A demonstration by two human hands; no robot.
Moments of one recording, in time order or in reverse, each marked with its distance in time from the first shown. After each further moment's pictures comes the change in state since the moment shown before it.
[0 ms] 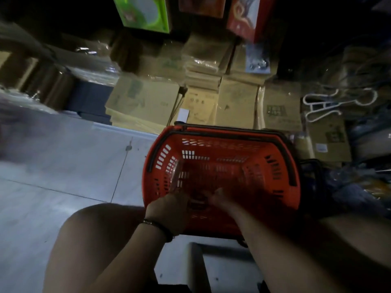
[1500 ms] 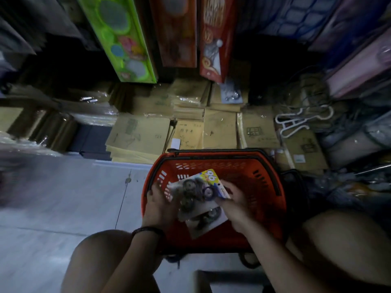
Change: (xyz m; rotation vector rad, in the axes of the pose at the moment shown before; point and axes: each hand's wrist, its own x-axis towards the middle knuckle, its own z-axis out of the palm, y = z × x) left_hand 0.018 -0.010 -0.028 -0.736 0.479 -0.123; right_hand -0.064 -0.027 -0.047 0.607 0.313 -0.299
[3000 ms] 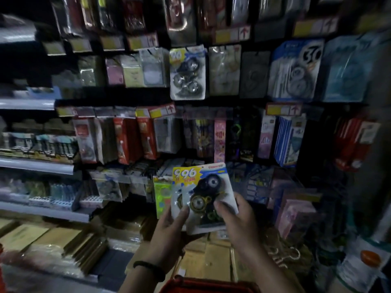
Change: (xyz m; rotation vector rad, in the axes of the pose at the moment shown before) left_hand -0.234 0.290 -0.146 -1.001 -0.126 0.582; right_hand -0.274 -0.366 -0.052 0.138 -0.028 -0.898
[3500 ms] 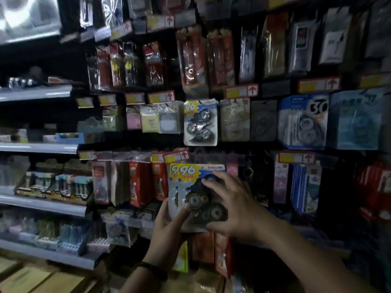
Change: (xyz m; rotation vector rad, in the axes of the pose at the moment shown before) left_hand 0.044 0.122 0.024 0.041 -0.033 0.262; right_hand 0.107 -0.140 0.020 -1.054 -0.414 -0.685
